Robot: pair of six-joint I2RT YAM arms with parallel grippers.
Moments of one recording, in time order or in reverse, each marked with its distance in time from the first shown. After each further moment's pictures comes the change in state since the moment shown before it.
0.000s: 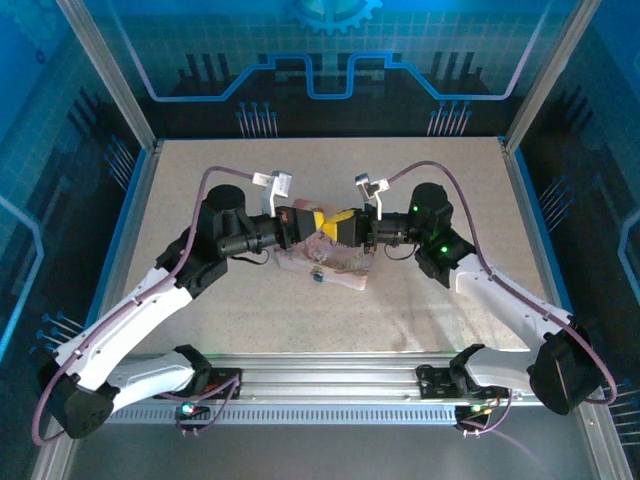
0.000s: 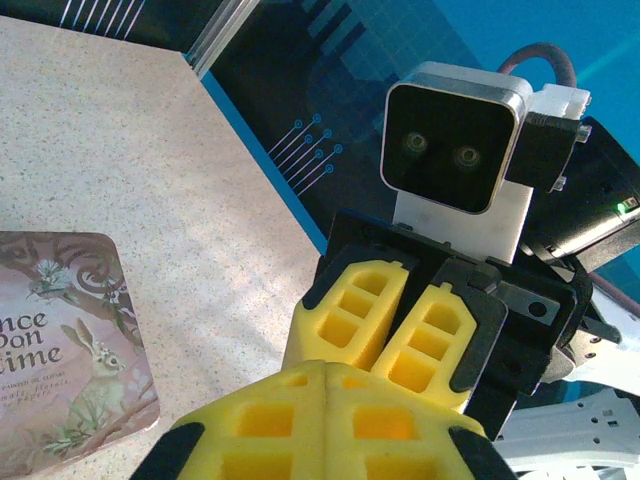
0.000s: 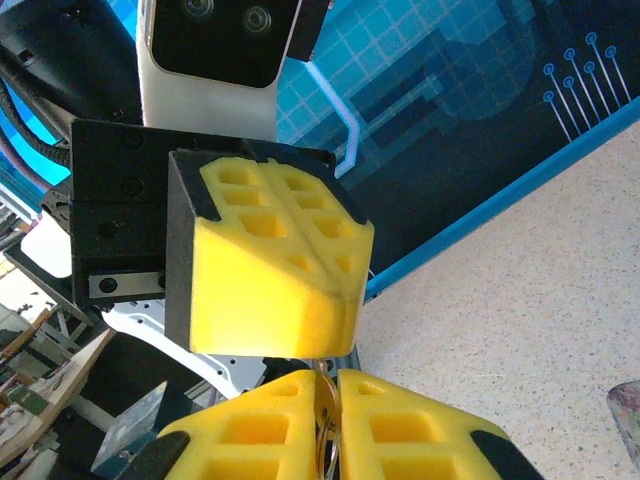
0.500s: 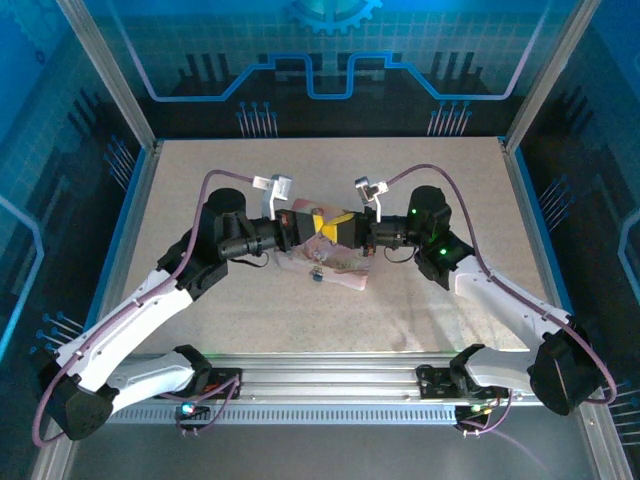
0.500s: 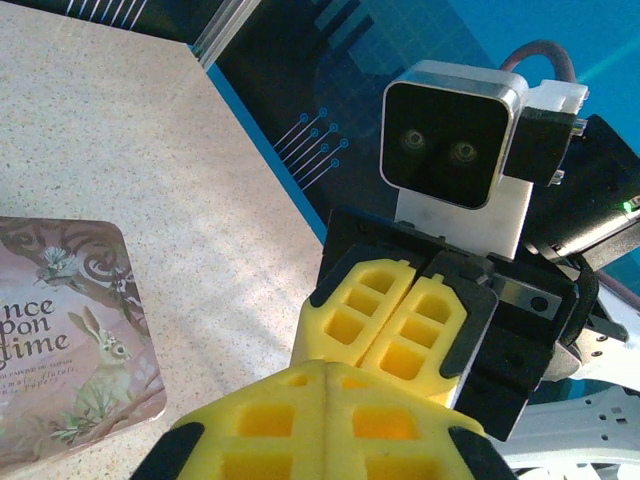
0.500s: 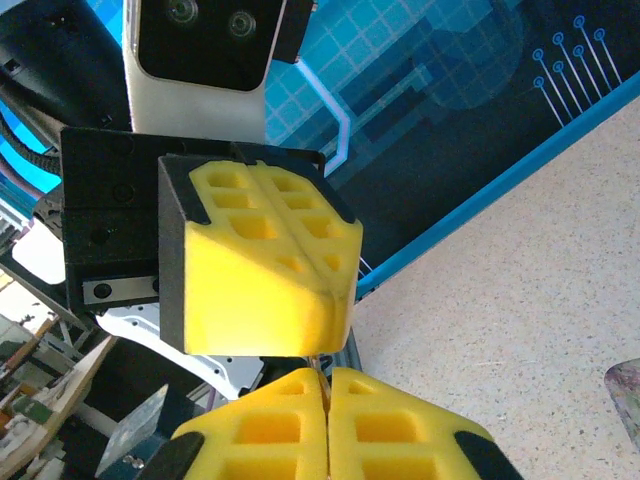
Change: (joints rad) left arm 0.004 -0.010 -0.033 0.014 0.000 -0.003; right arm 0.001 -0.002 -0.026 0.000 0.018 0.021
